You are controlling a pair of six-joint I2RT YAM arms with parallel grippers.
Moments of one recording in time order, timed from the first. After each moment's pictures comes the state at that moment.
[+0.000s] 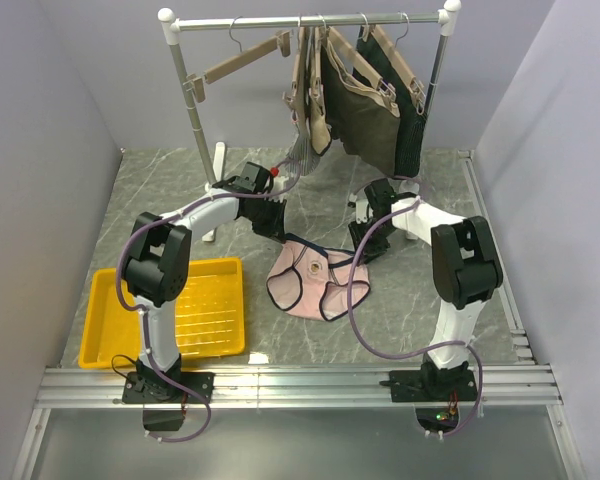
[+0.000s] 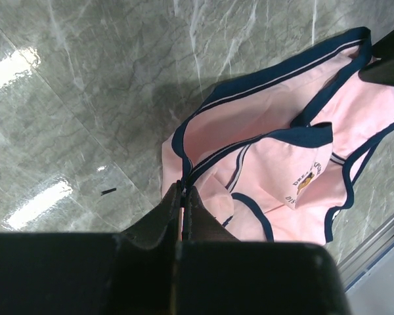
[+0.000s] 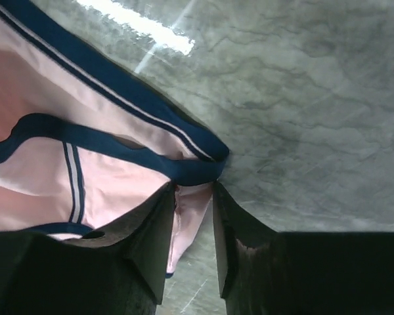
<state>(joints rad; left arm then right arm) -0.44 1.98 1.47 -0.54 0.42 -0.15 0.28 1.89 1.25 -0.69 -0.28 -0.05</state>
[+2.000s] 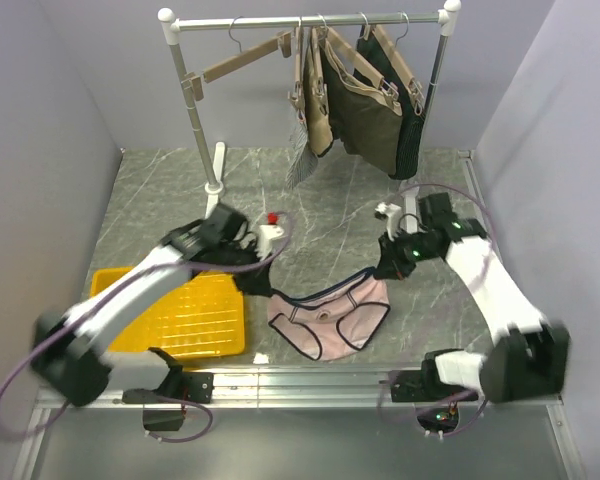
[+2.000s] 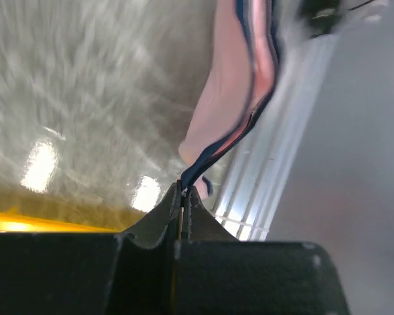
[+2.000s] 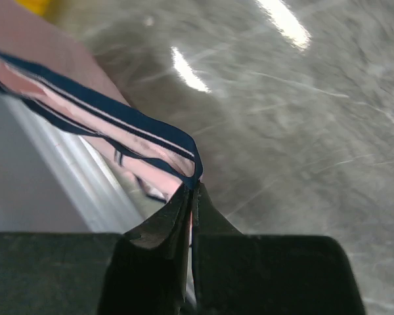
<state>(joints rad) -0.60 1.13 1.00 -0.77 0.66 0.21 0.13 1.11 1.00 -1.01 -0.73 -0.50</state>
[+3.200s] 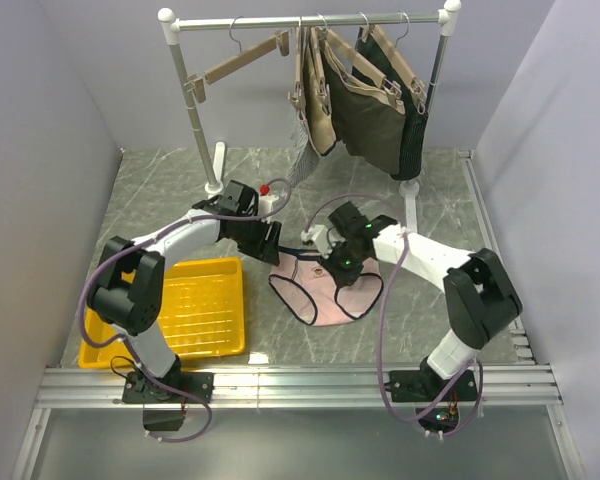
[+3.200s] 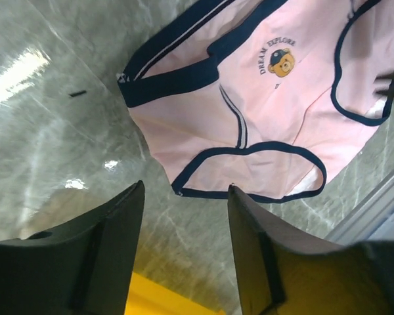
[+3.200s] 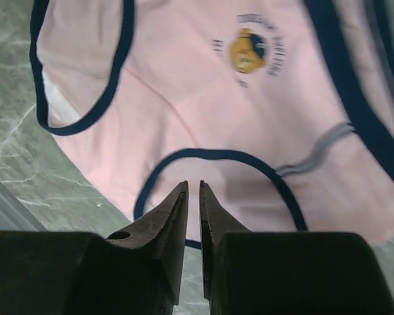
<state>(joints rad) -0.44 1.70 1.17 -0.52 0.44 -0.02 0.58 1.61 1.09 -0.72 -0.28 -0.41</state>
